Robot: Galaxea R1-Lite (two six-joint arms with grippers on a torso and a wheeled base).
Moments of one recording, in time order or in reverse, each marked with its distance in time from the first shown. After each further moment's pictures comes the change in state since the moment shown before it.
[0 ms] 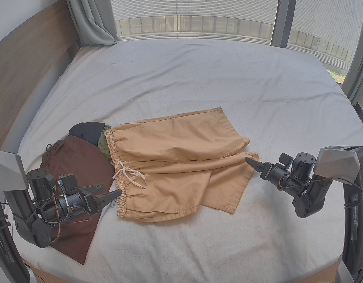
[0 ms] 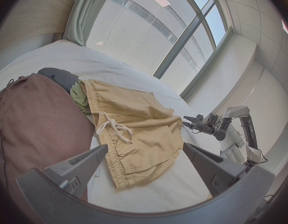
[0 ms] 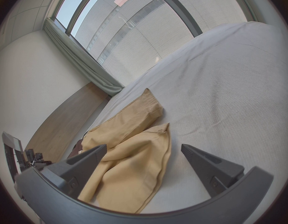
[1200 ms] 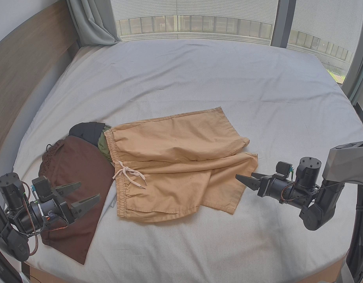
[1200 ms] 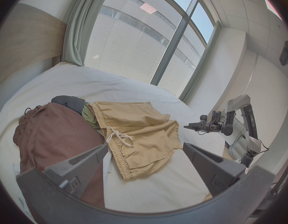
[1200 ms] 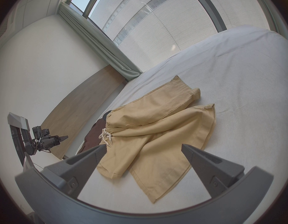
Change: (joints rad) left arm 0.104 -0.283 0.212 0.001 -0.050 0.117; right arm 0.120 -0.208 0.289 0.004 0.063 -0.129
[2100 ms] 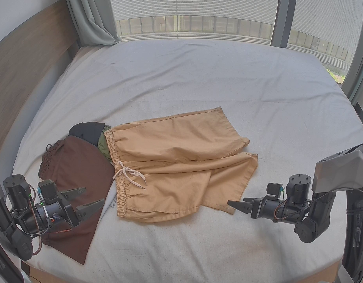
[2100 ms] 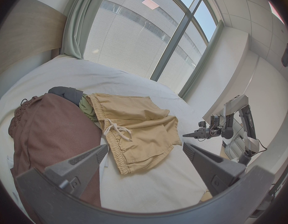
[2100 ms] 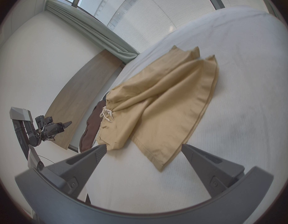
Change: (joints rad) left arm -0.012 0.066 -0.007 -0.001 -0.011 0.002; right arm 0.055 0.091 0.088 -0.001 0.029 0.009
